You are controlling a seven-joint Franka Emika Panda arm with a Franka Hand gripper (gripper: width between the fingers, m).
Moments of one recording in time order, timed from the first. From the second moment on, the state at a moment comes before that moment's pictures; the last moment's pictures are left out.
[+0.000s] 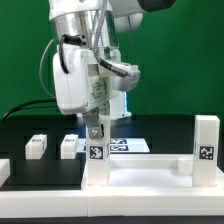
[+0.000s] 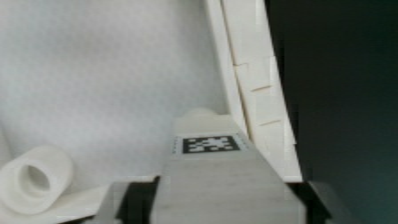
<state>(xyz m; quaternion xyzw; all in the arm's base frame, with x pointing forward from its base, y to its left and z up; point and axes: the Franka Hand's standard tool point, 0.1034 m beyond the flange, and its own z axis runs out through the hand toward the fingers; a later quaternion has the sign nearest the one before) 0.634 -0.052 0.104 -0.58 0.81 0.03 0.07</state>
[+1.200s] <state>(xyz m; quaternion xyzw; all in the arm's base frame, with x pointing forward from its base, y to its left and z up) 0.637 -0.021 0.147 -0.60 0.79 0.03 0.10</state>
